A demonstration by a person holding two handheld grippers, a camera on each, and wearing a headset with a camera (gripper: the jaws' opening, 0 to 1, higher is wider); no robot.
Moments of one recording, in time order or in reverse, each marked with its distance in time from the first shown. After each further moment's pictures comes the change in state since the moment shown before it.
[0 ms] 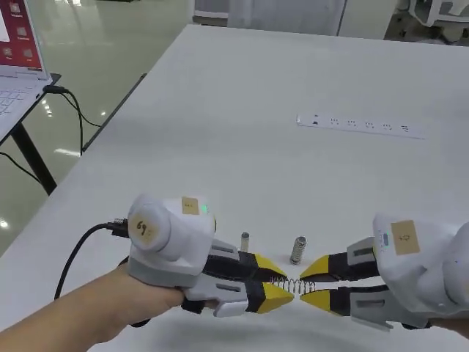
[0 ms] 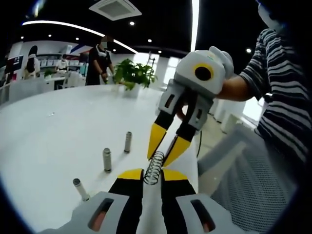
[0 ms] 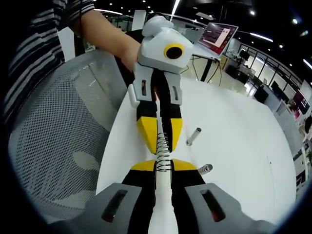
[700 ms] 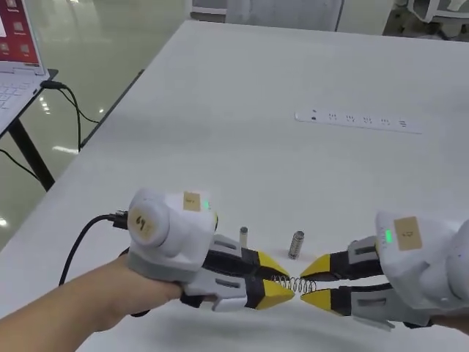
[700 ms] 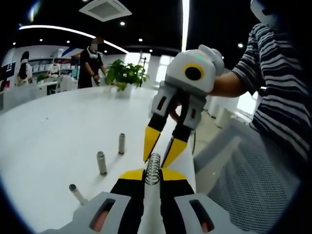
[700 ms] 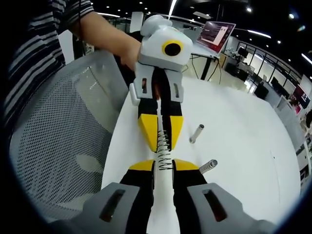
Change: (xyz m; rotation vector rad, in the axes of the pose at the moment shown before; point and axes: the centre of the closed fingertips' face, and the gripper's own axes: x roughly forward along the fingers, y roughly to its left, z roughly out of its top) left arm 0.003 -0.008 0.001 0.058 0.011 -0.056; right arm -0.001 0.006 -0.006 0.046 -0.007 0.011
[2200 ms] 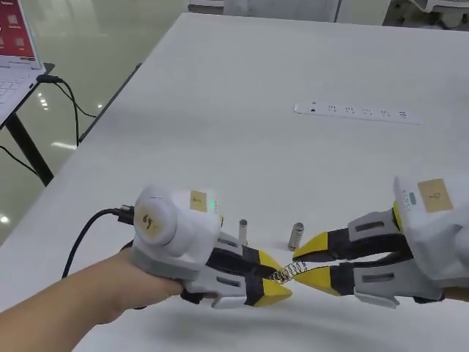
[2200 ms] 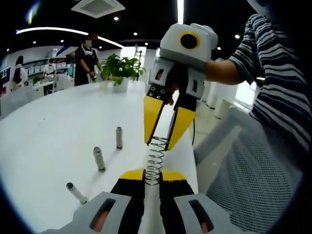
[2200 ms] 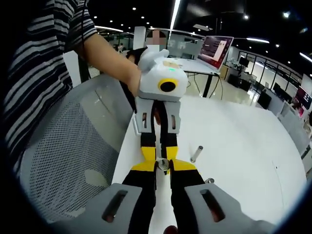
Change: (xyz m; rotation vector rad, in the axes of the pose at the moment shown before) left arm 0.004 -0.002 -0.011 0.048 0.068 -0.008; right arm -0.015 -0.001 0.042 0.017 -0.152 0.045
